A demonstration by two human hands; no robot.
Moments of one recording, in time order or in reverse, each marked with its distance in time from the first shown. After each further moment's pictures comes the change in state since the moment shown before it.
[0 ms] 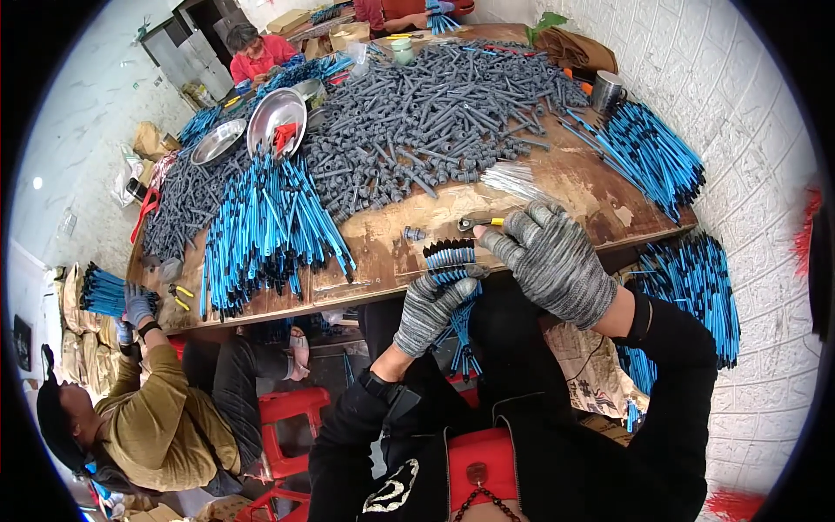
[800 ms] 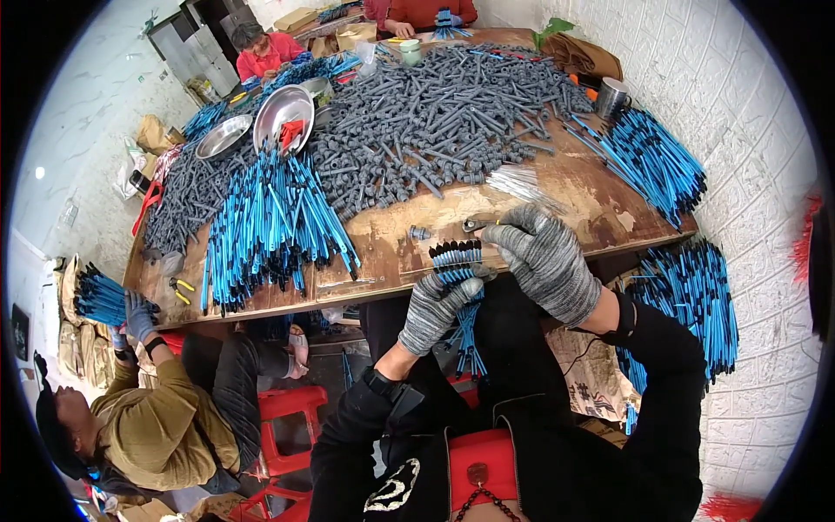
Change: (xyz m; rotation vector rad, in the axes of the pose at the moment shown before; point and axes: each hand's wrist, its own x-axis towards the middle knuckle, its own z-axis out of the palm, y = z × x) left_hand -0.001 -0.003 0.000 0.007 0.006 0.001; right_hand 0.002 -0.010 0.013 0.373 0.076 0.284
